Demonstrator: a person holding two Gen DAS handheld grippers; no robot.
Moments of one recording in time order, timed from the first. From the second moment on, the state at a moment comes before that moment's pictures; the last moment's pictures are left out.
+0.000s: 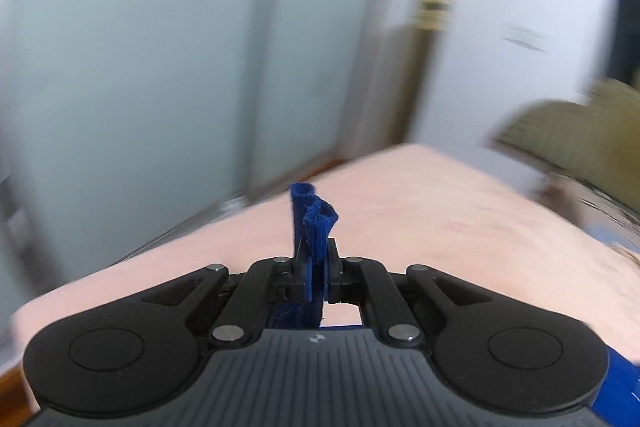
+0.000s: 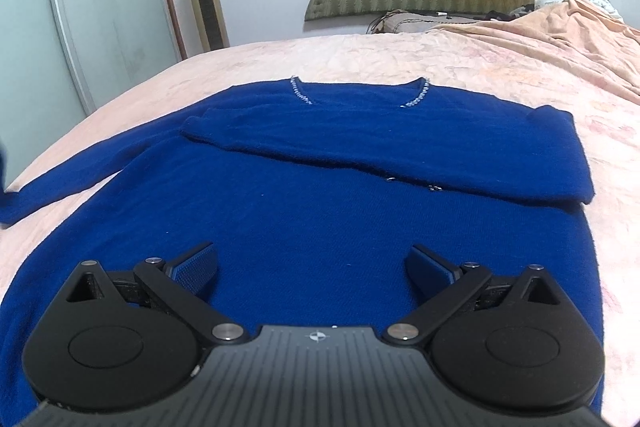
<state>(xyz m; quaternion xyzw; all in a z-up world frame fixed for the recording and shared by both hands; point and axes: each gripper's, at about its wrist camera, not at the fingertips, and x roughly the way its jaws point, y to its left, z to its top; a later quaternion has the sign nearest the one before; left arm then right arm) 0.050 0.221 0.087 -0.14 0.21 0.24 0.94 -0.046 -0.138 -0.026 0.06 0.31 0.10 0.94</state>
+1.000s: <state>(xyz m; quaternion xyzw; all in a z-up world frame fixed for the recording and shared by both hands) 0.113 0.070 0.046 -0.16 0.31 -0.17 0.92 -0.028 -0.200 -0.004 0.12 0.29 0.04 0.95</state>
